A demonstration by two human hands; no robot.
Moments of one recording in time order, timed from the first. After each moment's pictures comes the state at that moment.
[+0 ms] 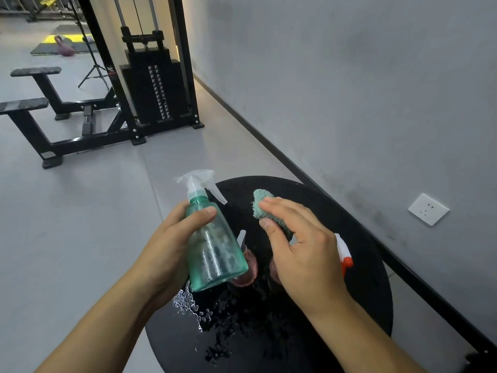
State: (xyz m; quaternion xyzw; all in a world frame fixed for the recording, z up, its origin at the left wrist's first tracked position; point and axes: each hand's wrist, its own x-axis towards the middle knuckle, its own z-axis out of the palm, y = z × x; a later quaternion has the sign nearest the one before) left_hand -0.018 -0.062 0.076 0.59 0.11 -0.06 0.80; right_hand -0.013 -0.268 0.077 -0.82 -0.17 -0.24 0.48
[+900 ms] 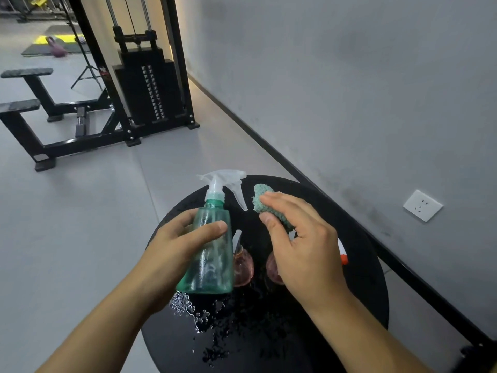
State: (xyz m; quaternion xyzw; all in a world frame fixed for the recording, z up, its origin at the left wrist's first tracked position) left_hand -0.025 -0.068 0.081 0.68 0.10 -0.05 0.72; right_hand -0.011 -0.273 0.081 -0.82 -0.15 -0.26 0.49
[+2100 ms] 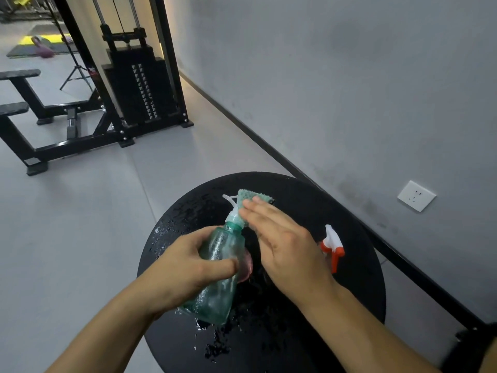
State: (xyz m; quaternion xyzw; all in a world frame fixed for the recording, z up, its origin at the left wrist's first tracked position) left_hand -0.033 -0.073 0.086 0.79 0.00 -0.17 0.59; right_hand -0.006 -0.273 0.061 -0.89 -0.25 -0.19 0.35
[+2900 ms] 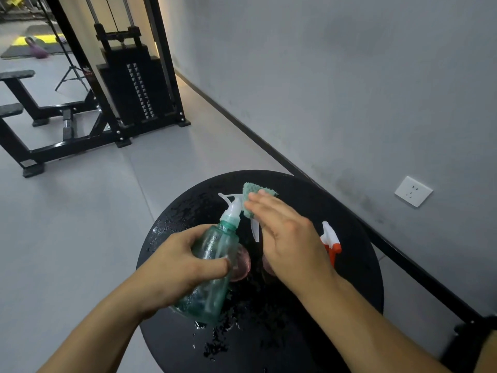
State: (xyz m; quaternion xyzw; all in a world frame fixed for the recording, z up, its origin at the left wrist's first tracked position) left_hand -0.031 -0.069 0.084 0.80 0.00 -0.17 0.58; right_hand 0.000 -0.278 0.062 -0.89 -0.21 -0.19 0.35
